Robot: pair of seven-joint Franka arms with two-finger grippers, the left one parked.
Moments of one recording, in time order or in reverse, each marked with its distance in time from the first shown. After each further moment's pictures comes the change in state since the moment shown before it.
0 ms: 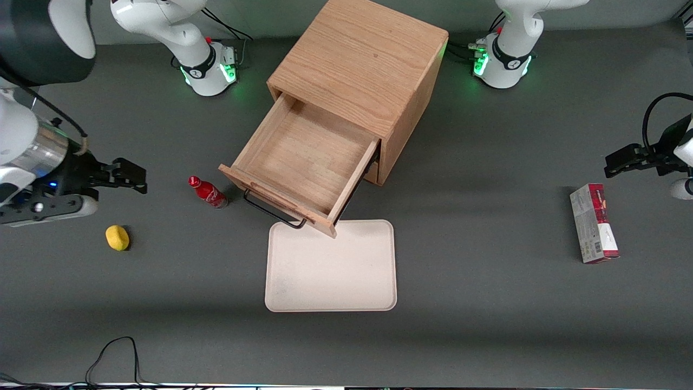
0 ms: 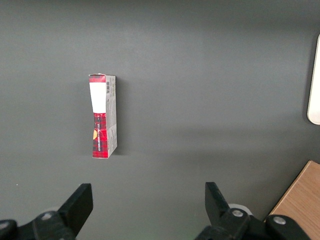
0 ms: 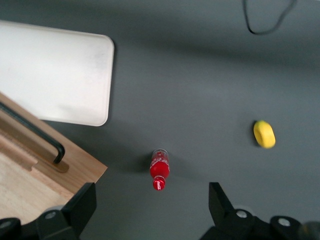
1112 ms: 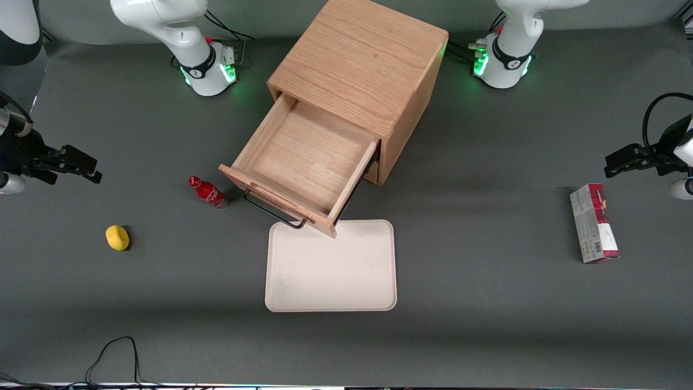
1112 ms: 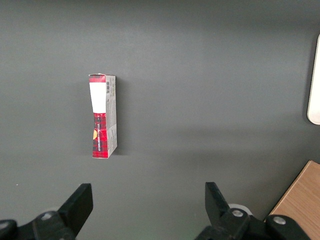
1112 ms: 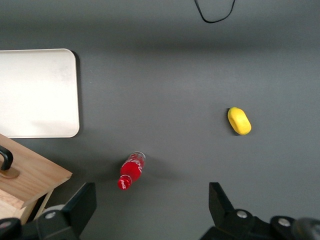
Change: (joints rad) arm -0.266 -0.238 0.164 -0.349 -0.056 0.200 -0.017
